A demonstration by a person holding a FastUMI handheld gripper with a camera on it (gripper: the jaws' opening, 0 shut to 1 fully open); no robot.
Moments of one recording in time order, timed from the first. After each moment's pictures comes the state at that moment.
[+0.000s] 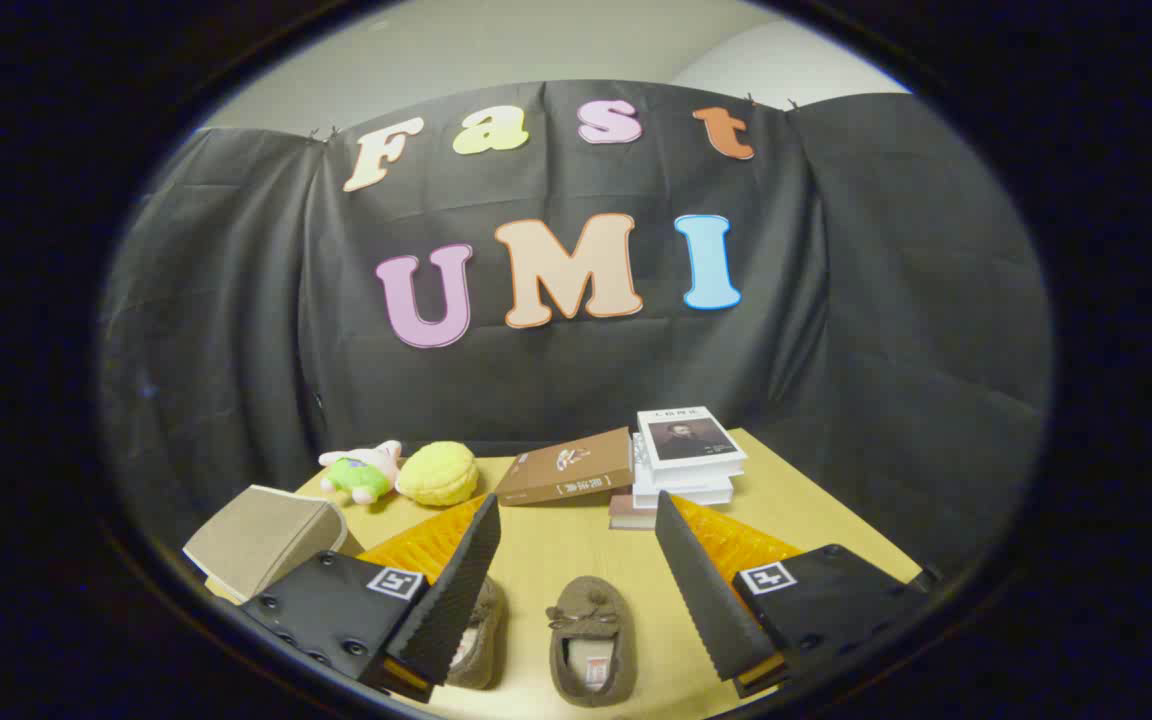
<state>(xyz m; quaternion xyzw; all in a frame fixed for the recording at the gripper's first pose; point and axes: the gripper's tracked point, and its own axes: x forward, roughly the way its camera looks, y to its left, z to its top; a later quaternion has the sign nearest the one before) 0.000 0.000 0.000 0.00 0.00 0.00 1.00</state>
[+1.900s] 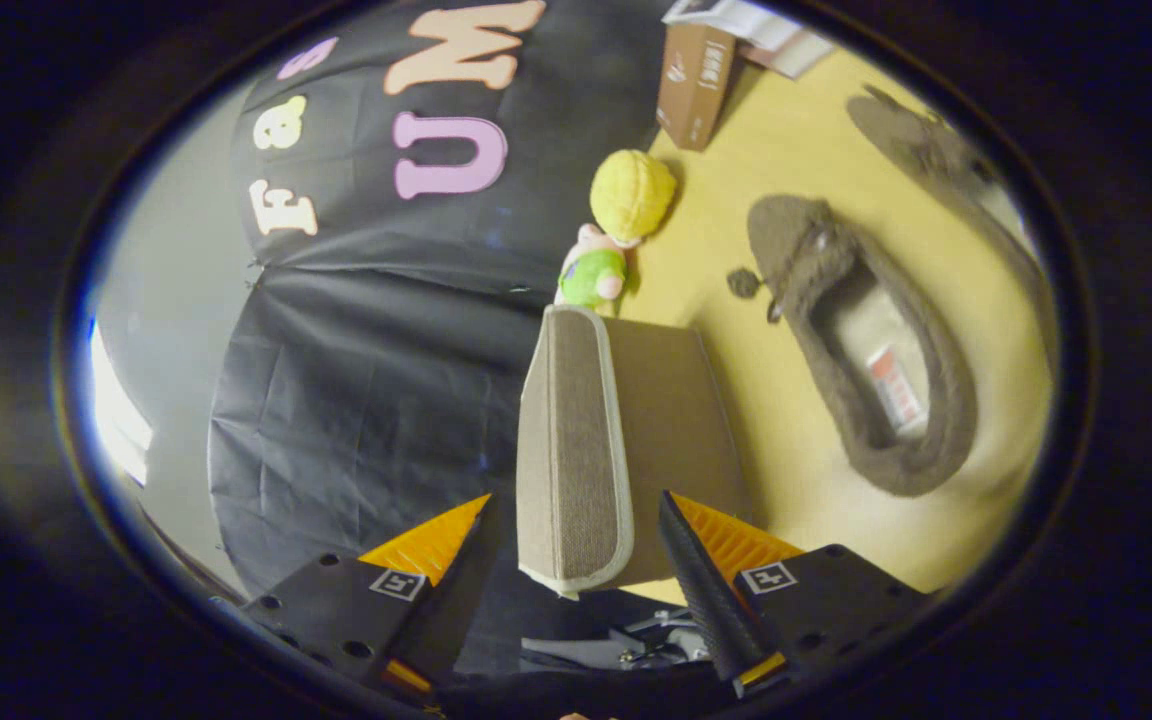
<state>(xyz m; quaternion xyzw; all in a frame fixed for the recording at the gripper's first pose) -0.070 0.251 -0.186 0.48 0.39 0.30 0.73</state>
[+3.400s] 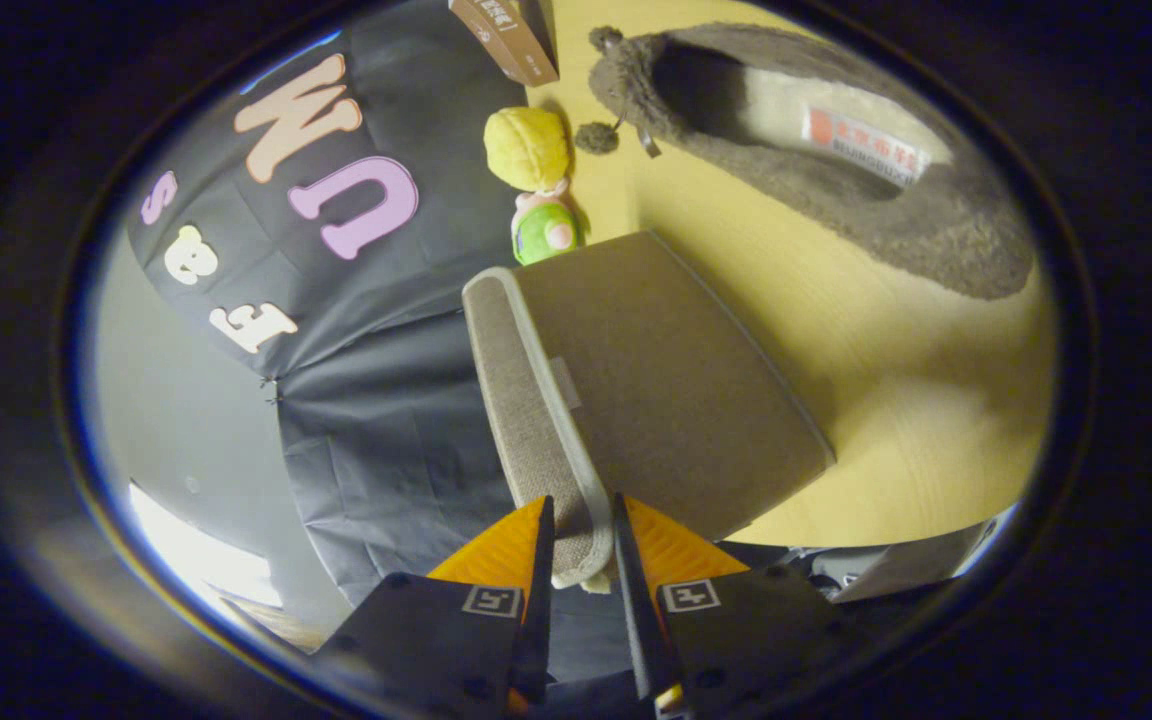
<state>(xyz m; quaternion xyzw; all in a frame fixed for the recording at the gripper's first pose) -0.075 0.289 -0.210 0.62 0.44 0.29 0.59</state>
